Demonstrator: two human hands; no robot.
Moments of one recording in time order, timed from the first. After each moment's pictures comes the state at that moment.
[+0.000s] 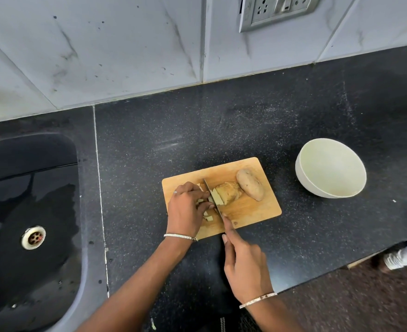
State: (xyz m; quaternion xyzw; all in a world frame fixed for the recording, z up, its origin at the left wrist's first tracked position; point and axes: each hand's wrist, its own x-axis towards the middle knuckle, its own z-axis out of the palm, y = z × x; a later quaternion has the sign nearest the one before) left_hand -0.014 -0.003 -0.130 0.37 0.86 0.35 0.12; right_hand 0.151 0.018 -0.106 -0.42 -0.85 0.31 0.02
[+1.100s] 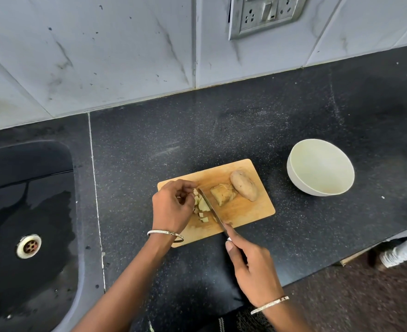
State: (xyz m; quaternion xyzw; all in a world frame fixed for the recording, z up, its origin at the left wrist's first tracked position) left_hand -0.028 -0.012 -0.109 0.29 0.82 0.46 0.15; right_hand 0.182 0.035 -0.120 -0.37 -0.84 0.39 0.10
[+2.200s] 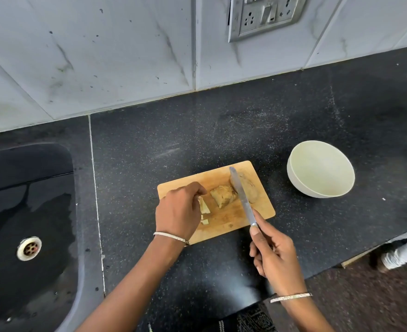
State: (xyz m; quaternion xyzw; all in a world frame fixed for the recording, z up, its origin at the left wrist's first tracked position) left_hand -0.016 -0.007 -0.088 0.39 0.87 0.27 0.11; right_hand 0.189 0.061 -0.095 -0.44 -0.62 0.62 0.20
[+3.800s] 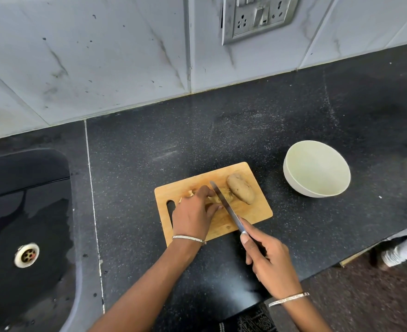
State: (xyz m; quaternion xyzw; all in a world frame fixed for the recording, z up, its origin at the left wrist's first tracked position) left_hand 0.006 0.017 -0.116 0.38 0.87 0.29 0.13; right_hand 0.196 0.063 -0.107 -0.41 -0.76 0.49 0.13
